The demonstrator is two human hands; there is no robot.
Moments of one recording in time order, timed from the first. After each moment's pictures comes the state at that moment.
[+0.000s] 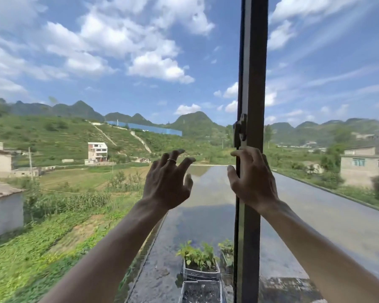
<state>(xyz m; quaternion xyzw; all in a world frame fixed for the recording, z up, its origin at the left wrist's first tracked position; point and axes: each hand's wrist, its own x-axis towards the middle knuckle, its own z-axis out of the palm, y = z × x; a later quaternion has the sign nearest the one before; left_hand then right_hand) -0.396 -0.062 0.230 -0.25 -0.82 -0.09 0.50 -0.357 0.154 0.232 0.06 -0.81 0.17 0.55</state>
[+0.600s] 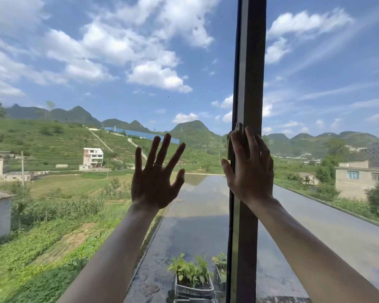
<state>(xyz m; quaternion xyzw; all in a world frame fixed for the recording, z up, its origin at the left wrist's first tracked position) -0.492 -0.037 0.241 -0.17 -0.75 -0.02 0.64 -0.434 0.201 0.261 0.03 -0.75 0.01 0.66</state>
